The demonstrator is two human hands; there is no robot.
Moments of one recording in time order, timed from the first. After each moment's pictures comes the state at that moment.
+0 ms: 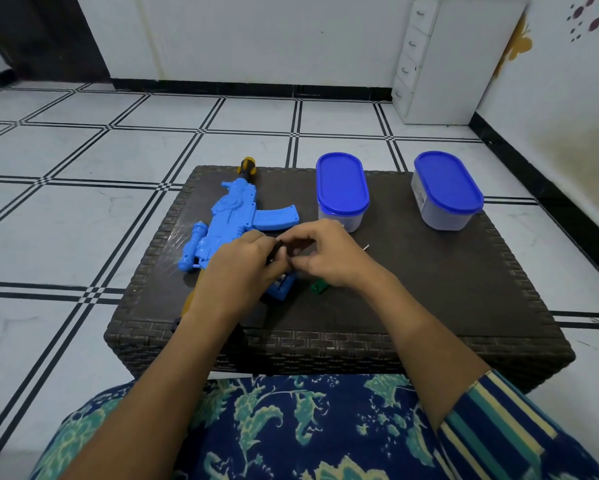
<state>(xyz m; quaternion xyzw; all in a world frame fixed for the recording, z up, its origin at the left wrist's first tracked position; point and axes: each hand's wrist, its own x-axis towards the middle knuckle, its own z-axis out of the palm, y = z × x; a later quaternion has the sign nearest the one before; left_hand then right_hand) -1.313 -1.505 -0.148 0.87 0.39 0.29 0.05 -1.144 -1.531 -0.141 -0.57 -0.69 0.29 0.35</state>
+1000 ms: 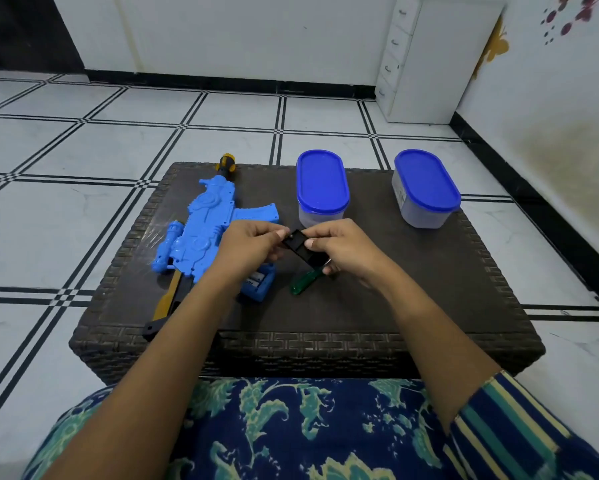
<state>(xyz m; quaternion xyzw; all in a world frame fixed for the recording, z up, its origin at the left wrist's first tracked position) -1.268 -1.478 -0.153 0.63 0.48 0.31 0.53 -1.108 -1.539 -0.145 -0.68 -0.47 0.42 0.38</state>
